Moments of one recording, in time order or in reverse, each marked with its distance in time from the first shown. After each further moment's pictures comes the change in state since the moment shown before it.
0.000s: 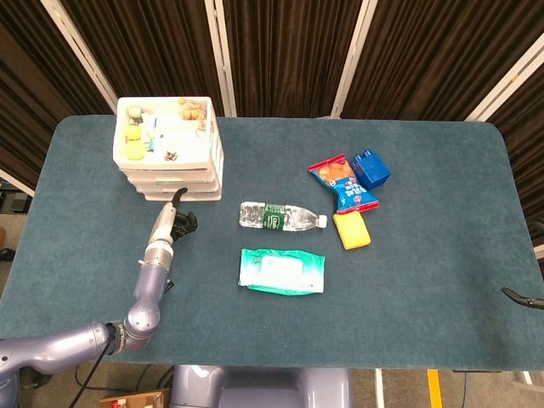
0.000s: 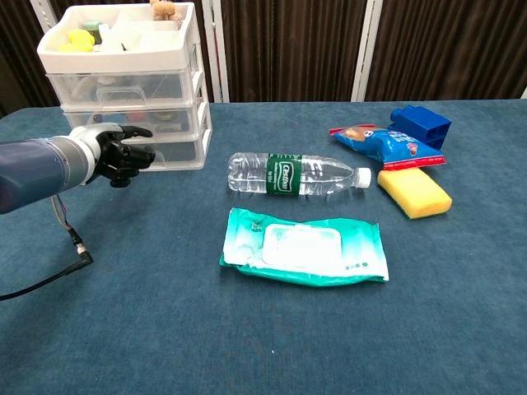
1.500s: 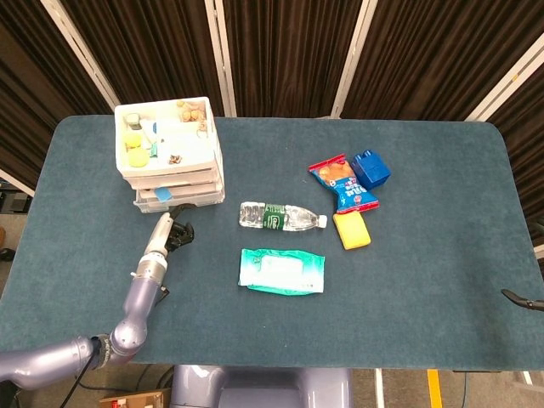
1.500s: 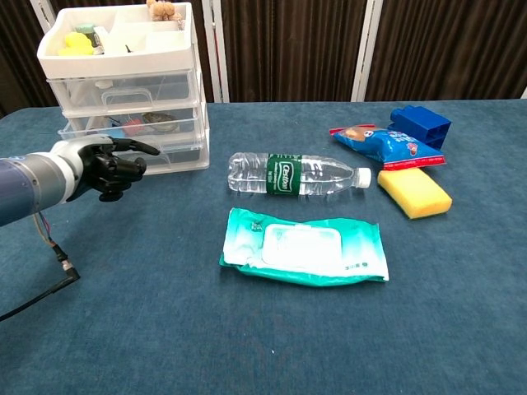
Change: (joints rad) left arm 0.105 0.056 0.068 -0.110 0.141 -0.025 -0.101; right arm -0.005 0.001 -0.003 -0.007 0.000 0.006 -0.010
